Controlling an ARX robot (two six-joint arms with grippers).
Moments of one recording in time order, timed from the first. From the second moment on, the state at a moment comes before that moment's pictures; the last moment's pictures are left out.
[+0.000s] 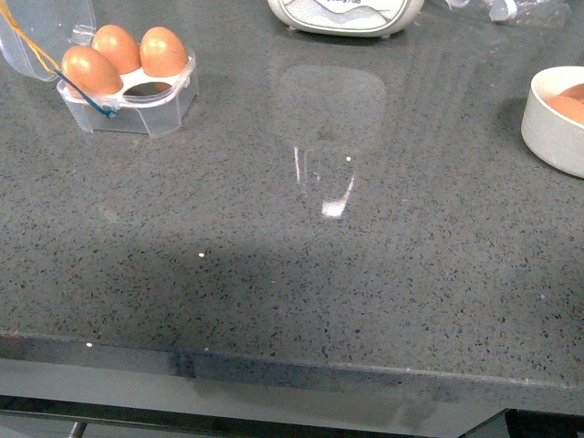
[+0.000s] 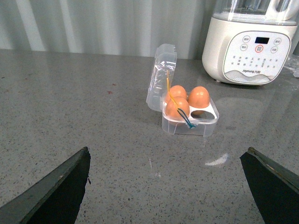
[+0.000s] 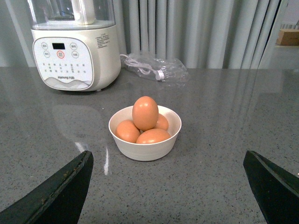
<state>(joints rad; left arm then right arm) 0.00 0.00 0.03 0.00 0.00 0.00 0.00 0.00 0.01 0.00 0.00 0.00</state>
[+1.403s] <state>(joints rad) 0.00 0.00 0.03 0.00 0.00 0.00 0.00 0.00 0.01 0.00 0.00 0.00</state>
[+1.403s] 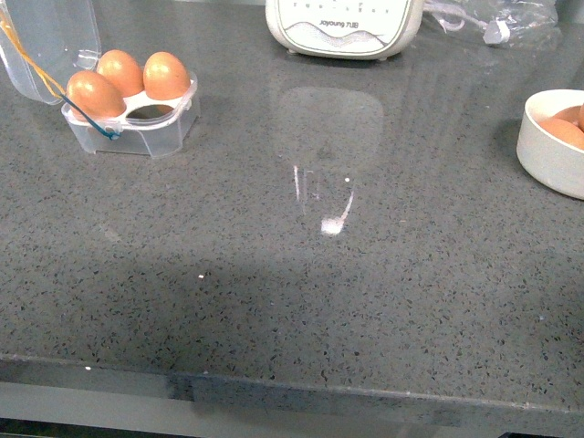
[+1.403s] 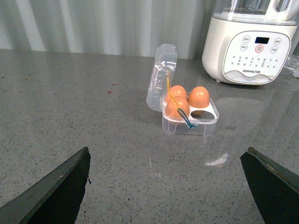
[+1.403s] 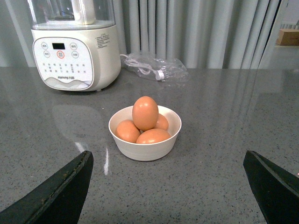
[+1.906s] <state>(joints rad) 0.00 0.00 0.03 0.00 0.00 0.00 0.05 0.35 0.22 -0.02 0.15 0.31</state>
